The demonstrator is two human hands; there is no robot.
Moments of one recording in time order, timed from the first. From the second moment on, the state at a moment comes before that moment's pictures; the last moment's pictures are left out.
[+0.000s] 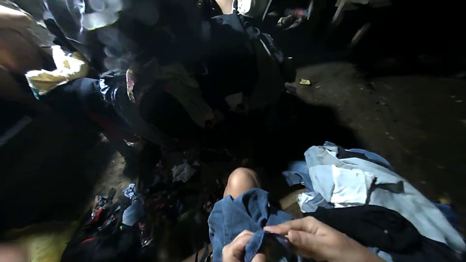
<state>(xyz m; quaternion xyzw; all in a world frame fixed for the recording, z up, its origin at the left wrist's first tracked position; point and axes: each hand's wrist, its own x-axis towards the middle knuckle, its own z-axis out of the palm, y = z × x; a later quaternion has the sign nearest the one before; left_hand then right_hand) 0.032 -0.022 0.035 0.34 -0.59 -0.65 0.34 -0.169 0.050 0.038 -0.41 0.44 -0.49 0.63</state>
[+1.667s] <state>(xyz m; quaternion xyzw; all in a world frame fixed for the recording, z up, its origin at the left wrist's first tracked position) 0.022 0.000 0.041 0.36 -0.54 -0.68 0.35 -0.147 0.075 0.021 -0.50 0.65 -0.53 0.22</state>
